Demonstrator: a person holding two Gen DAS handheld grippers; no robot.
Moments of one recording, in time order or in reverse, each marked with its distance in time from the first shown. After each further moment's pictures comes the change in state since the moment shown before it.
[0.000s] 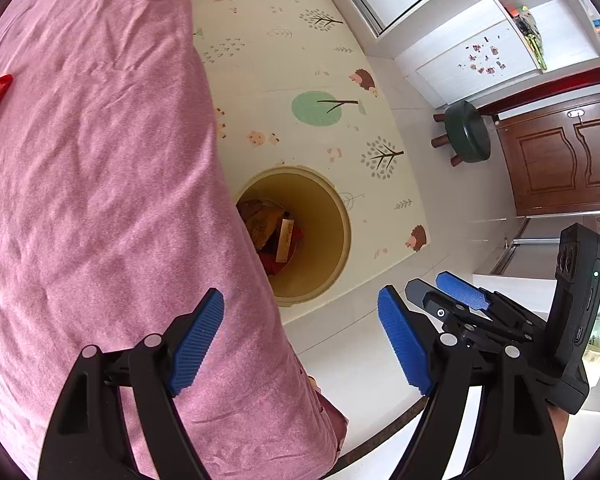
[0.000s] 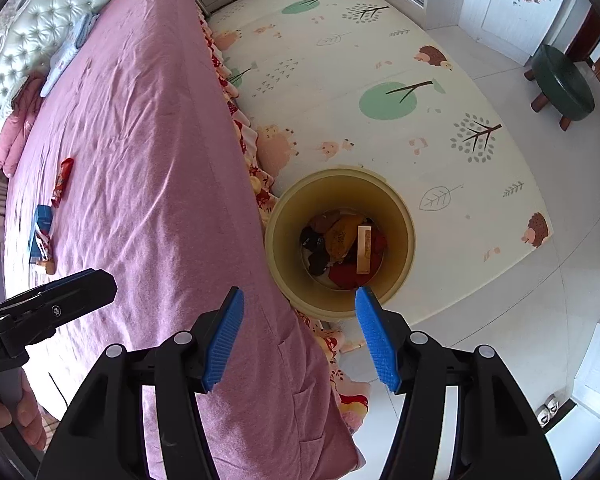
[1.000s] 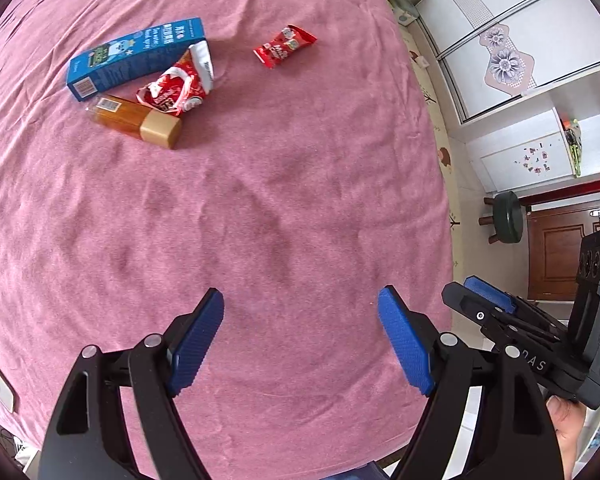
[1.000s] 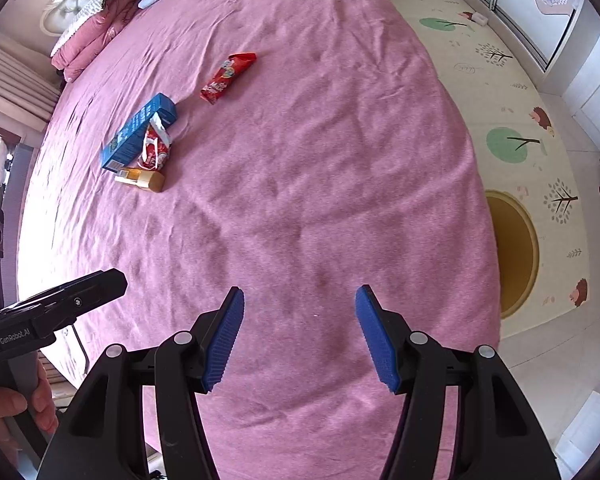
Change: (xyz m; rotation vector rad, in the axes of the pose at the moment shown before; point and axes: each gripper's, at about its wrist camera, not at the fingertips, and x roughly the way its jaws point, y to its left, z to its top) left arm -0.162 0.290 -0.119 -0.284 -0.166 0.059; right arm 0.029 0.311 -0.070 -0.276 0.023 0.080
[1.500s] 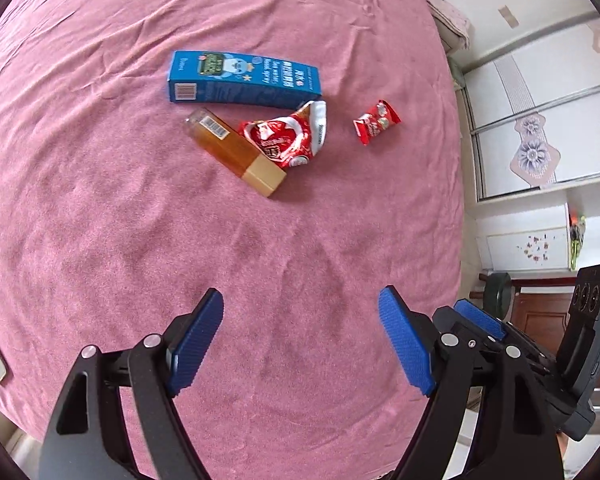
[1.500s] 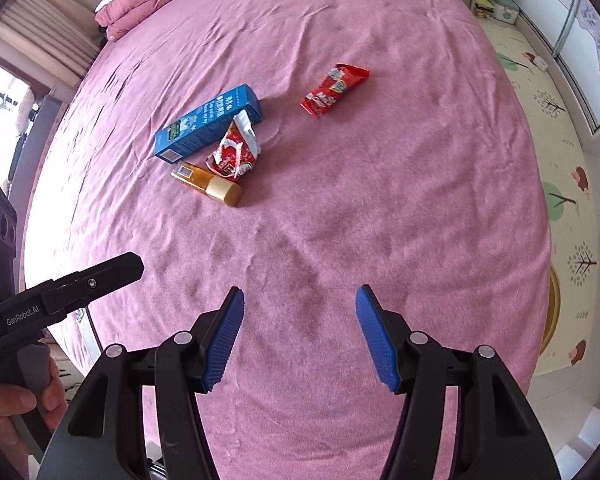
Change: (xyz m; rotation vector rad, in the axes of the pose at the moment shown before) left arm -0.038 0.092 0.026 -0.284 -0.109 -0.023; right arm 0.030 0.106 0.065 -0.219 0.041 0.042
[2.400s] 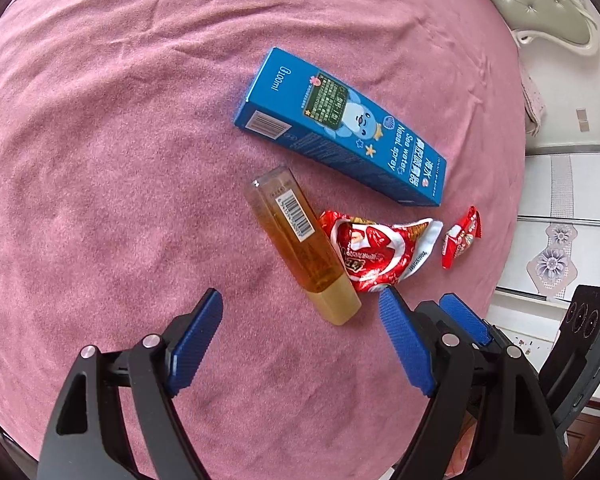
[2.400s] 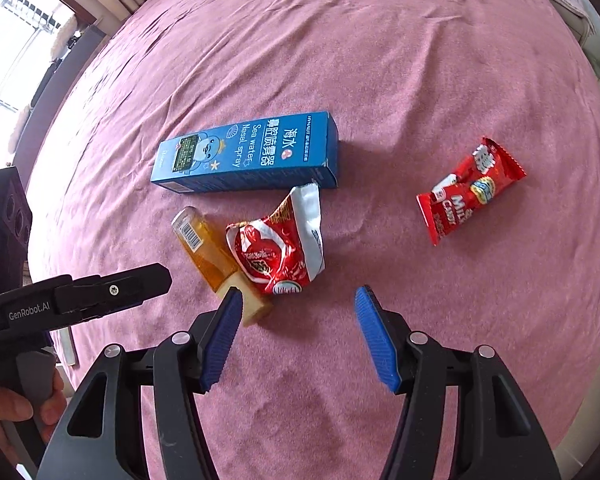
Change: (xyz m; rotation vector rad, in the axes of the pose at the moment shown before) left arm 0.078 0.079 0.099 -0.356 0.009 -0.009; right arm 0.127 0.048 0.128 -0.265 0.078 0.063
